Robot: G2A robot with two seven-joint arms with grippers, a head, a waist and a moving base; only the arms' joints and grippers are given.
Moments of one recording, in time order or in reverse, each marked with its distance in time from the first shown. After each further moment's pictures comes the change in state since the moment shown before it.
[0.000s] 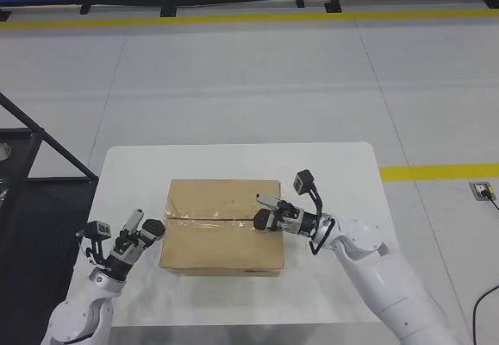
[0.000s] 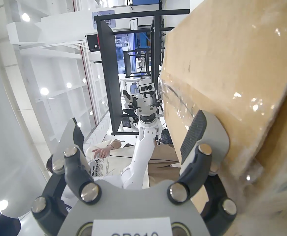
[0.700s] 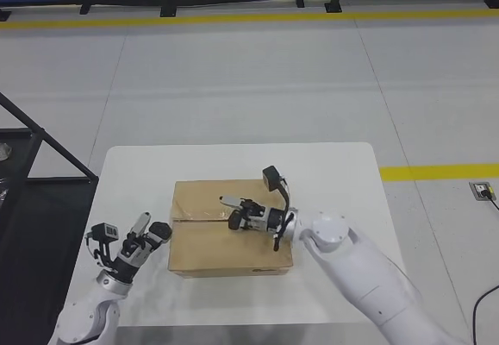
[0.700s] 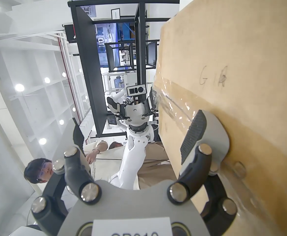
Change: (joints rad) left arm 0.011 0.007 0.037 0.007 -0.031 -0.015 0.026; right arm 0.129 -0.092 -0.184 0.074 -0.053 0.056 -0.121
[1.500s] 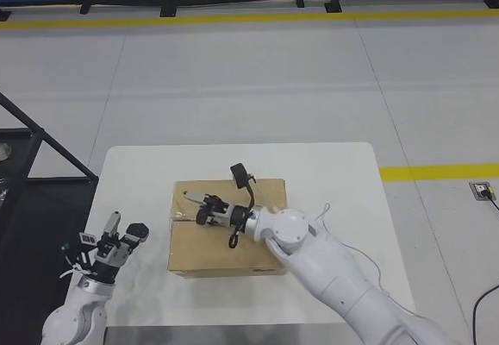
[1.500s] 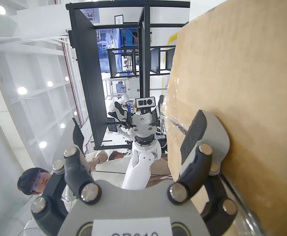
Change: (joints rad) left arm -0.003 0.014 -0.061 0.089 -0.098 -0.012 0.041; right arm 0.119 -0.185 -0.173 0.223 0.069 -0.122 -0.181
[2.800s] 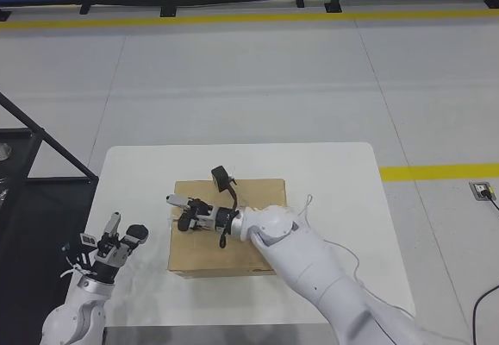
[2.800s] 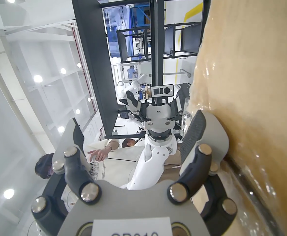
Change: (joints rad) left arm -0.018 0.014 0.010 0.041 -0.013 0.007 -0.006; right arm 0.115 -0.176 0.022 0.363 0.087 -0.121 0.233
